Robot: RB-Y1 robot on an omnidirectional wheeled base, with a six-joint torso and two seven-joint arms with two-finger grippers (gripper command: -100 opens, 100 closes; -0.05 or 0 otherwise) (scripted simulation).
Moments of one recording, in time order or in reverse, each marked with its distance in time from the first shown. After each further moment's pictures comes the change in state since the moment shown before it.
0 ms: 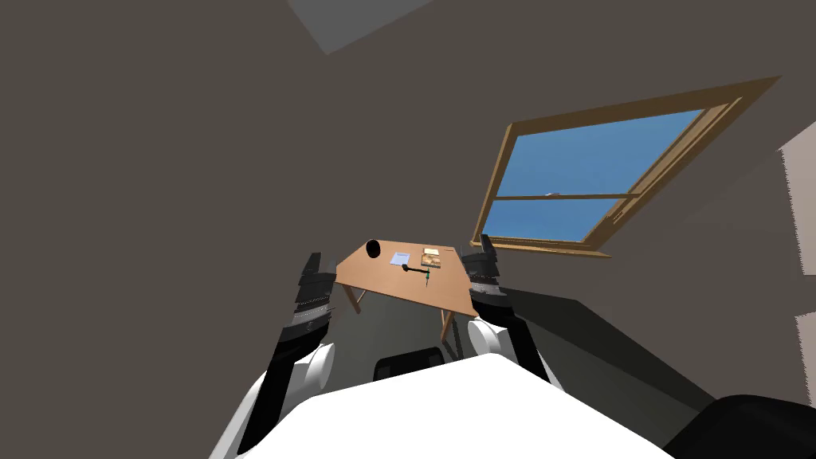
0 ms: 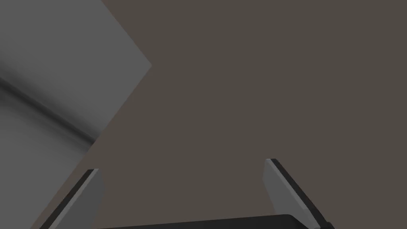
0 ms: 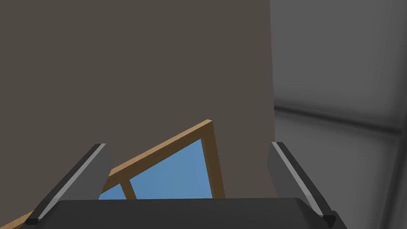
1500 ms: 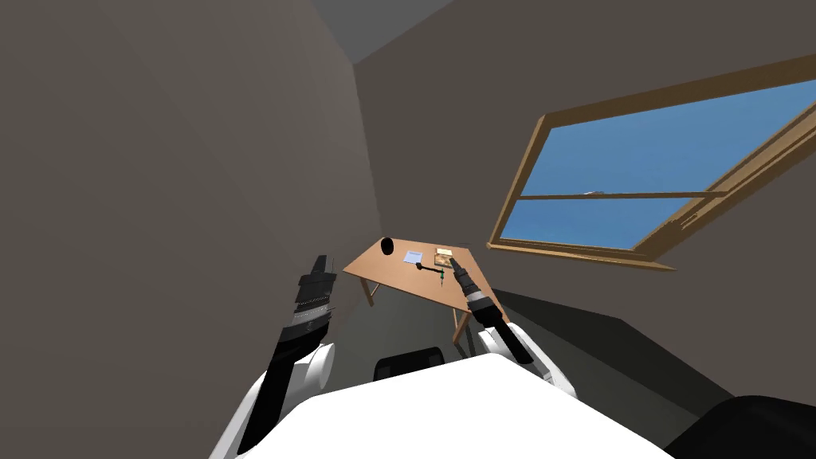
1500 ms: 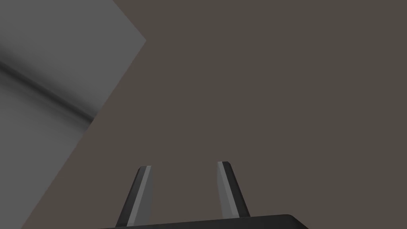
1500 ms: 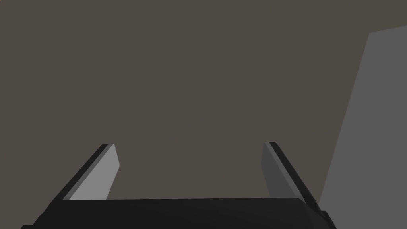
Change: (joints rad) left arm 0.000 0.000 0.000 0.000 0.000 0.000 0.000; right arm -0.044 -0.315 -0.037 0.343 0.195 0.108 0.057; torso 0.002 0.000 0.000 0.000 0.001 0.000
